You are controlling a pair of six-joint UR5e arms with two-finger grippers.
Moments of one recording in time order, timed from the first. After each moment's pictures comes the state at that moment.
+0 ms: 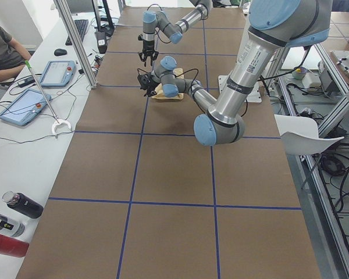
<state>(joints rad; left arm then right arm) -0.65 -2.17 -1.47 -2.21 -1.56 -1.86 0.79 -0.77 1.30 -1.27 2.09 2.16</state>
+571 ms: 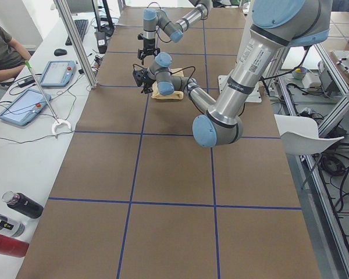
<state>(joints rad) -0.70 -2.15 -1.54 -2.20 -1.66 -1.74 0.76 -0.79 1.38 -1.27 2.09 2.13</state>
